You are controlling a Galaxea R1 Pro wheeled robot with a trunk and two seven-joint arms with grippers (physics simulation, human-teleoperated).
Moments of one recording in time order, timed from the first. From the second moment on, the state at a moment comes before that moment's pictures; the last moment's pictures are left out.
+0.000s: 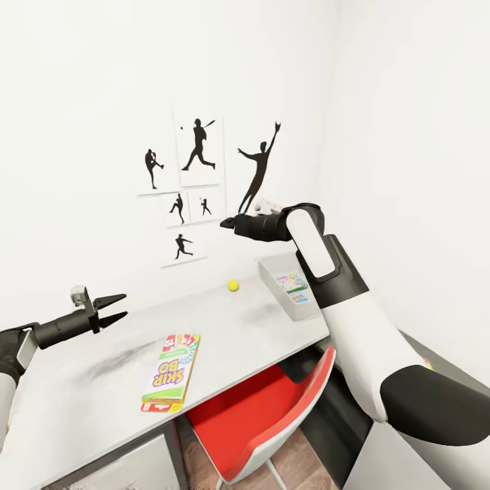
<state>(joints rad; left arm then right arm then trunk) -0.92 0.42 0.54 -0.46 -0.02 0.88 -1.38 -1.21 0.17 0.30 -1.14 -0.93 0.96 -0.38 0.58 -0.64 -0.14</state>
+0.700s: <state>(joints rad) -0.84 0.55 0.54 -0.46 -0.02 0.79 -1.35 -1.21 0.17 0.30 -1.10 -0.93 0.97 -0.38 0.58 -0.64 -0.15</state>
